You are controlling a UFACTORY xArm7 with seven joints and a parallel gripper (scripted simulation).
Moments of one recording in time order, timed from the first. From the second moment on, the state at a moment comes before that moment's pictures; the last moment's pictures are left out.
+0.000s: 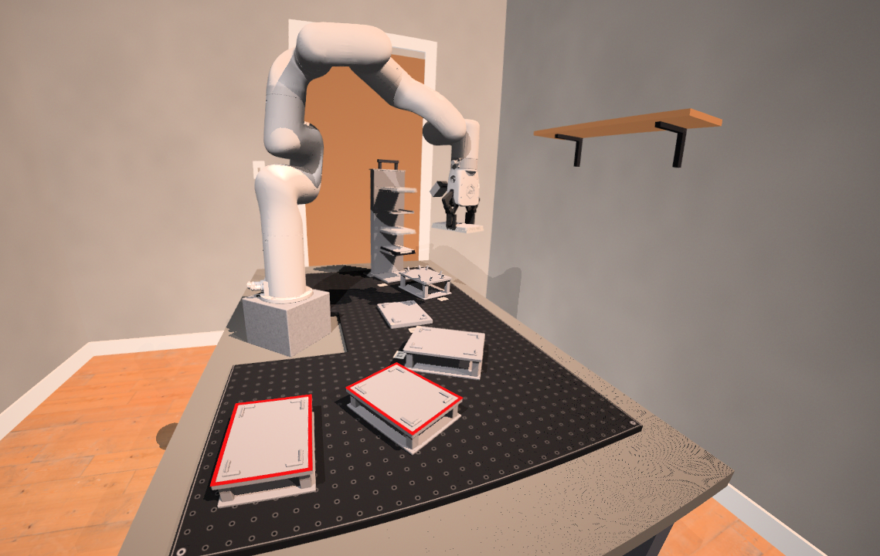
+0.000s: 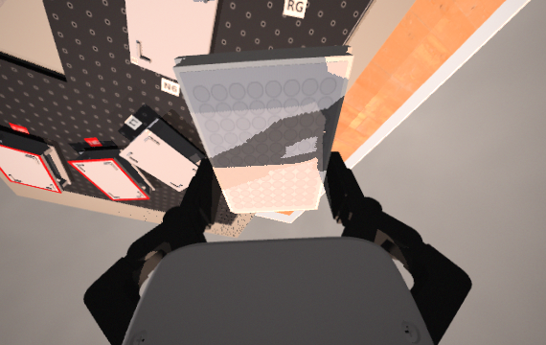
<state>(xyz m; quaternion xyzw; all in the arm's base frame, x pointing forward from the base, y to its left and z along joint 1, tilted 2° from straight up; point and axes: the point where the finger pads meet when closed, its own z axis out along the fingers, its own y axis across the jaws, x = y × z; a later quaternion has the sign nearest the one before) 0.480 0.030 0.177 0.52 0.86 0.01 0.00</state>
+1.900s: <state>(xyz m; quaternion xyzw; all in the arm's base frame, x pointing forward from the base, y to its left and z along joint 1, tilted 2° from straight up) 0.409 -0.211 0.170 0.52 0.86 0.01 0.00</state>
